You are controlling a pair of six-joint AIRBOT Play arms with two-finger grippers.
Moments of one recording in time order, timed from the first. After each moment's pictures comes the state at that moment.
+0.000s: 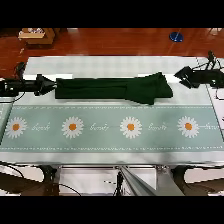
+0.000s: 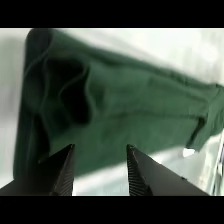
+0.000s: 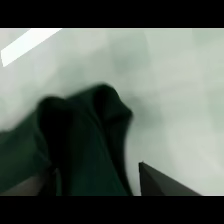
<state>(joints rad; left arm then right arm) 0.43 -1.71 1.22 0.53 -1.21 -1.00 -0.37 -1.63 1.29 -0.81 0.97 1.27</state>
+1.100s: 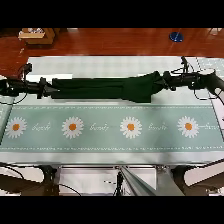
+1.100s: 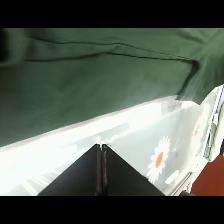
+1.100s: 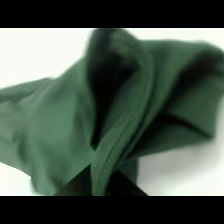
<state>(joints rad) 0.38 -1.68 1.22 0.60 -1.35 -1.05 -0.22 -1.74 1.29 -0.54 1.07 1.08</state>
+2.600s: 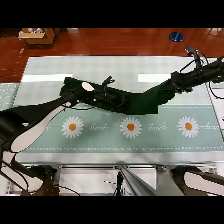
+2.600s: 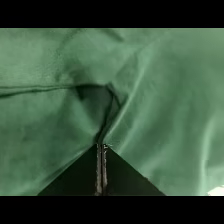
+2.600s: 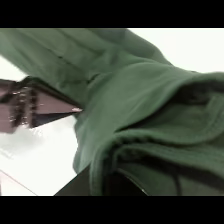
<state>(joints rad) -0.53 -1.81 1.22 0.33 -0.89 -1.24 -0.12 -1.34 1.29 -0.90 1.46 1.36</state>
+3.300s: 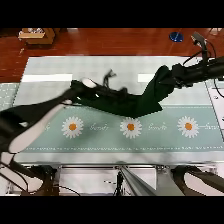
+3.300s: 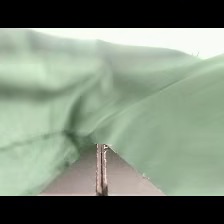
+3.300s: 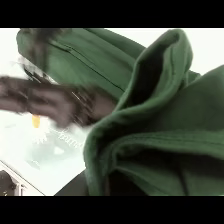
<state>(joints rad) -0.49 -1.76 1.29 0.29 -0.84 -1.23 -0.06 -1.22 1.29 -0.82 1.40 1.40</state>
